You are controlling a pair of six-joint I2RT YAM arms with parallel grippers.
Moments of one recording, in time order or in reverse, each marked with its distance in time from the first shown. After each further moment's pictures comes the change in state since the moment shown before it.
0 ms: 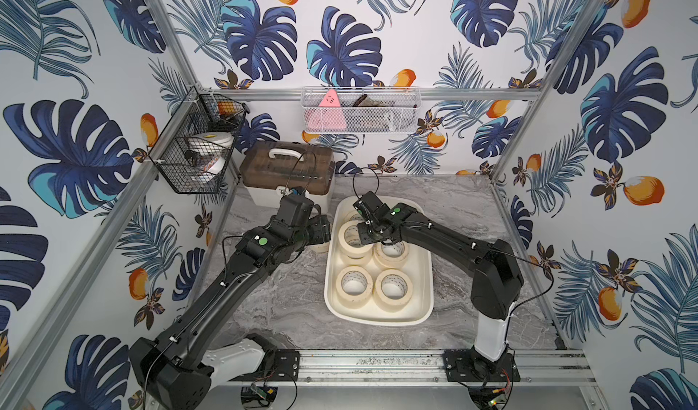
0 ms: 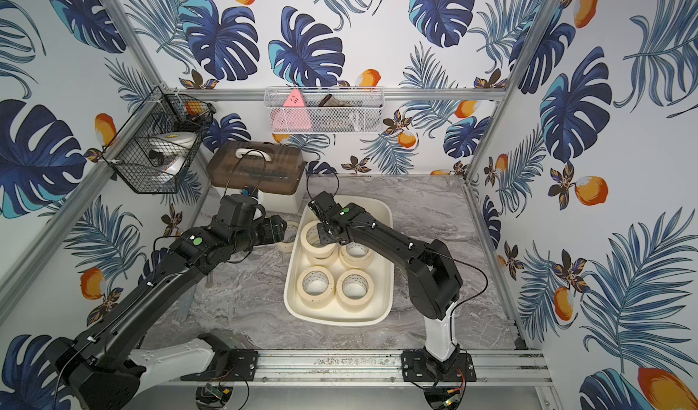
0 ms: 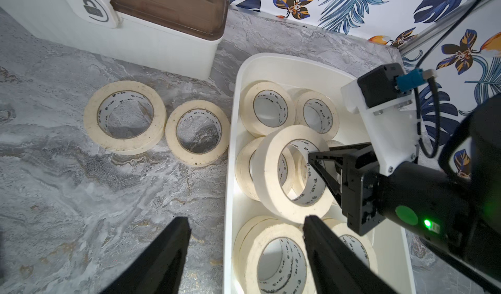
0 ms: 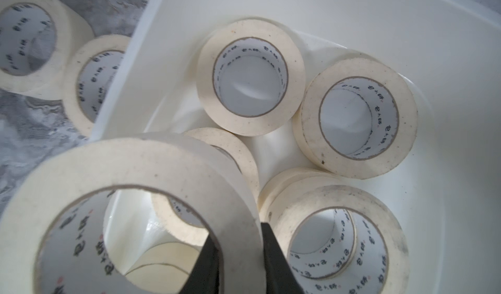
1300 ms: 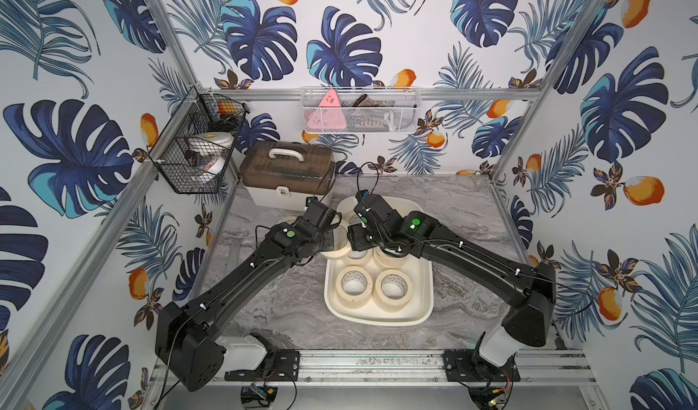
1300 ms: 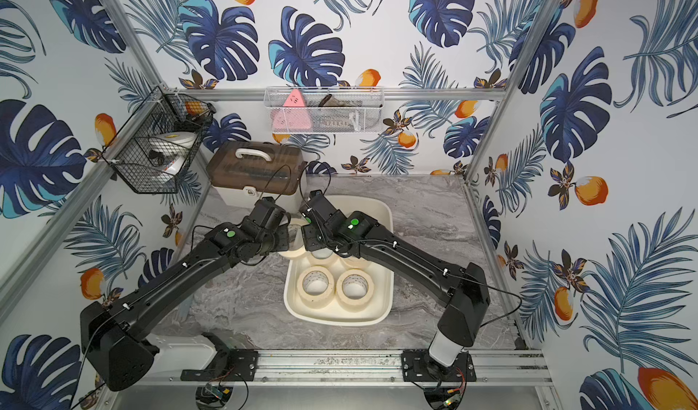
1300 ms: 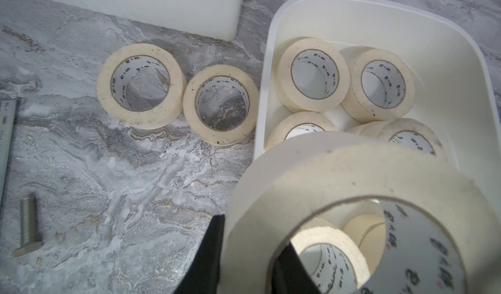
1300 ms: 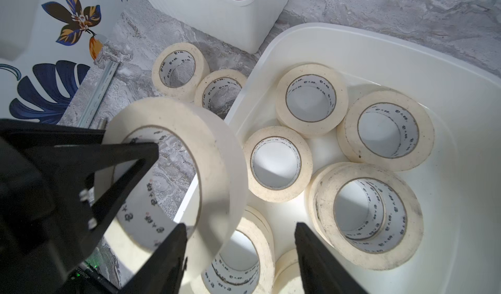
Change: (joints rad) left arm -0.057 0.138 -0.058 -0.028 -0.164 -0.063; right arm 0.129 -0.237 -0.045 0.021 -0.019 0.034
